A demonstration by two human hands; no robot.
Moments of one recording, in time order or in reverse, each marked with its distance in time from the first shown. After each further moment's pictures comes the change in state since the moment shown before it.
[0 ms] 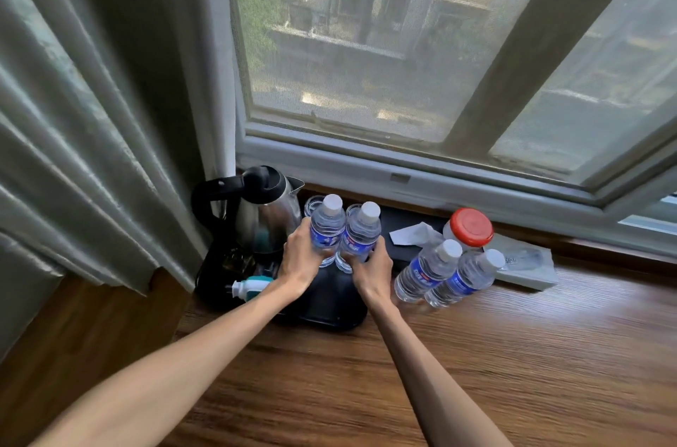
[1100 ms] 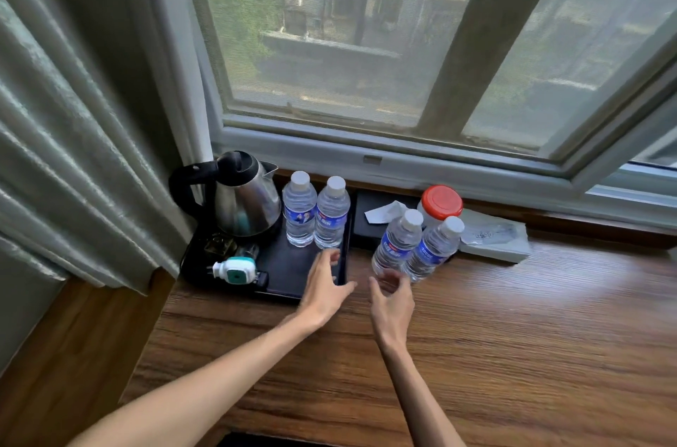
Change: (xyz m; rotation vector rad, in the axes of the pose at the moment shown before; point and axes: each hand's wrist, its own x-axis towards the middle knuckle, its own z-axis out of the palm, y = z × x) left_hand -0.098 0.004 0.078 -0.160 -0.195 0.028; right_hand -0.067 0.084 -0.073 0.142 0.239 0.081
